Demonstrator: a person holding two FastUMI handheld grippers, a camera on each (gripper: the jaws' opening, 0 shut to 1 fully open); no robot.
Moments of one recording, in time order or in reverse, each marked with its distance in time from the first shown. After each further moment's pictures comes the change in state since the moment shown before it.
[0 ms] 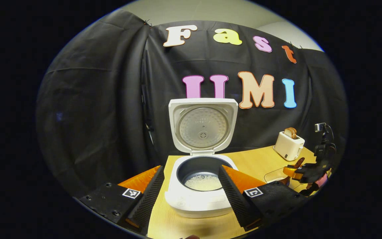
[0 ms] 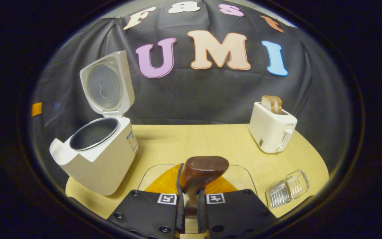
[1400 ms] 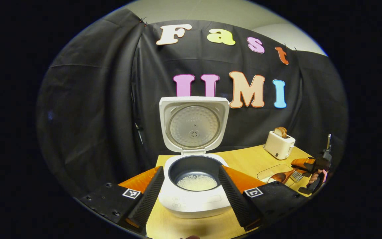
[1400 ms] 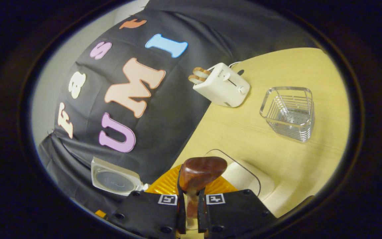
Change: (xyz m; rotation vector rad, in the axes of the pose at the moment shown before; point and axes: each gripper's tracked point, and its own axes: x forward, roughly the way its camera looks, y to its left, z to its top) left arm 0.004 -0.018 -0.006 -0.009 0.005 -0.112; right arm -0.034 -0.065 0.004 1.066 -0.093 0.012
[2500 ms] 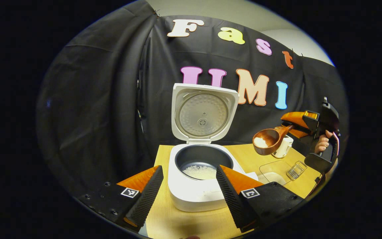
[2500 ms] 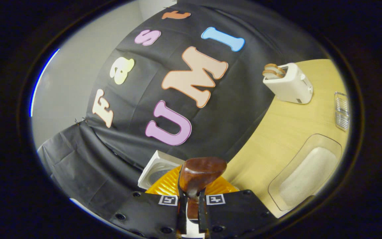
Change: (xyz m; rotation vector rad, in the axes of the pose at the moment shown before) left arm -0.012 0.043 -0.037 -0.087 0.040 -0.016; right arm -0.012 0.247 -0.068 -0.143 0.037 0.275
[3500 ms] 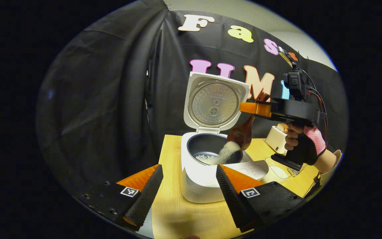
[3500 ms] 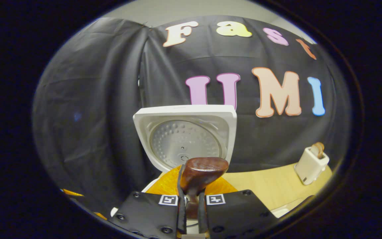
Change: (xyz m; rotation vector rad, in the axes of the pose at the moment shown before) left arm -0.012 0.032 -0.035 -0.049 0.048 0.002; right arm 0.068 0.082 -0.138 -1.020 0.068 0.055
